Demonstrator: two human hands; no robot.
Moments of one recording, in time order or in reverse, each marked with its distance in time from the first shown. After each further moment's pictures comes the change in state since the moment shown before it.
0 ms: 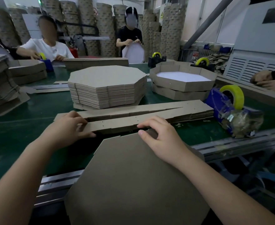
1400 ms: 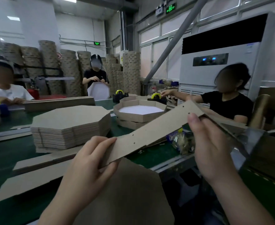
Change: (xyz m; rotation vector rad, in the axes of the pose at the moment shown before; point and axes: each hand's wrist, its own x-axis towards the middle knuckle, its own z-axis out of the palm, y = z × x) left_hand -0.106 0.158 -0.024 -0.401 0.573 0.713; right_hand -0.088 -0.064 -0.157 0.156 0.691 0.075
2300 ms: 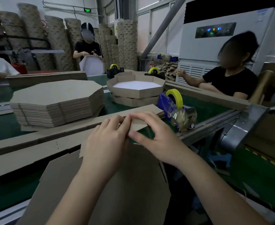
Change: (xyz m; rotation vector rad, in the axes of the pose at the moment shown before) left_hand 0.024 0.016 0.067 0.330 -0.096 0.026; right_hand -0.005 0.076 0.063 -0.101 -0.602 -0.003
